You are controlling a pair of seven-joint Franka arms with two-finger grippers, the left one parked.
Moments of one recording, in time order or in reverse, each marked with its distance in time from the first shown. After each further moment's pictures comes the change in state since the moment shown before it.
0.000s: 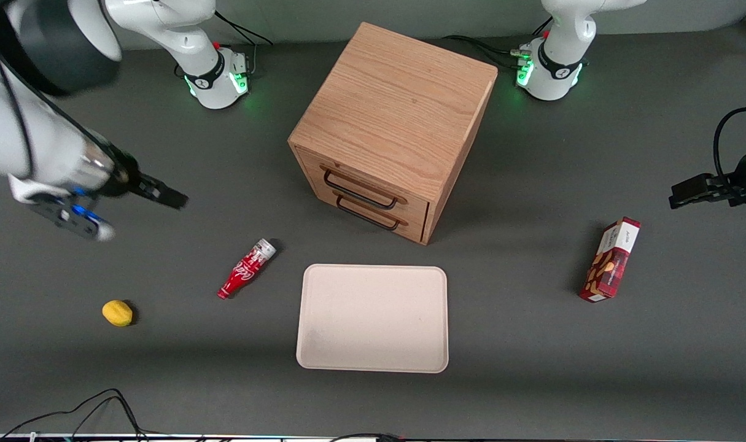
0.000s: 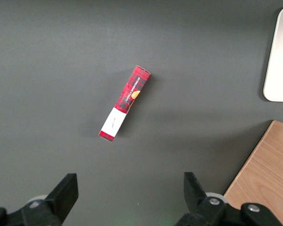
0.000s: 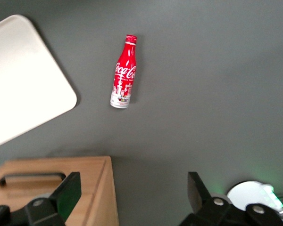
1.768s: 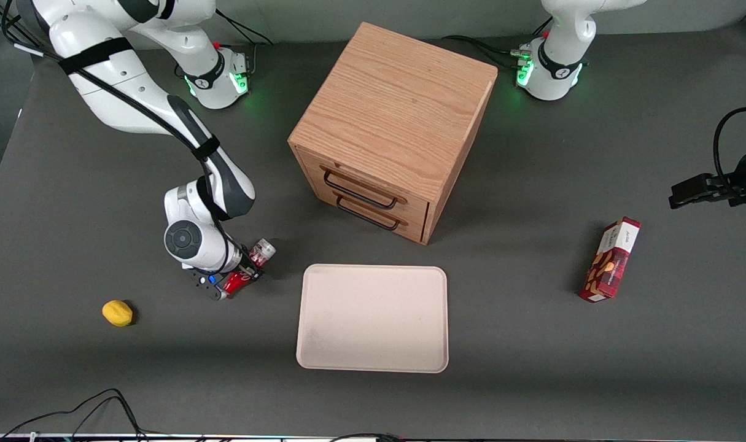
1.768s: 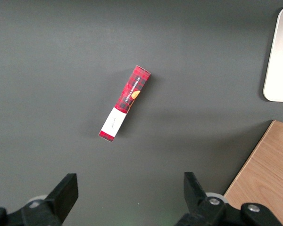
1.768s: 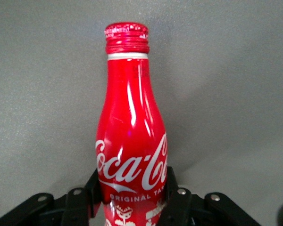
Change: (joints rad) arm 0.013 0.366 0.026 -0.405 -0.171 0.863 0.280
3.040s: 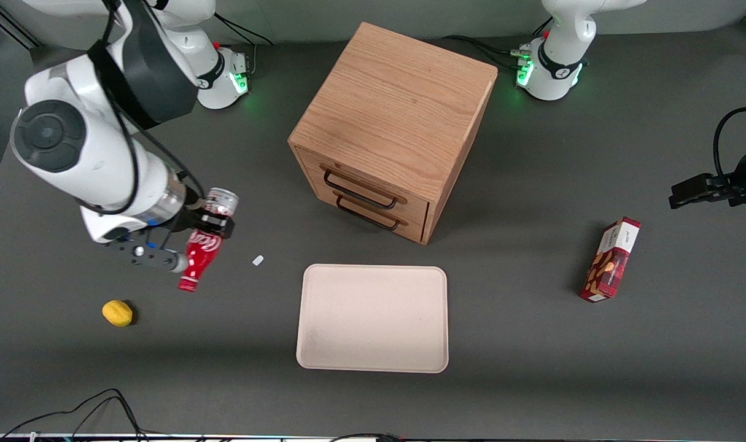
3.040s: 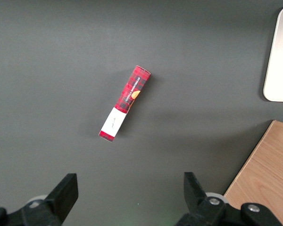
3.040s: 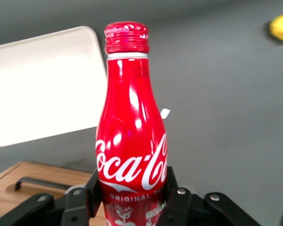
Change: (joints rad) arm -0.001 -0.175 0.202 0.639 -0.002 -0.781 -0.379
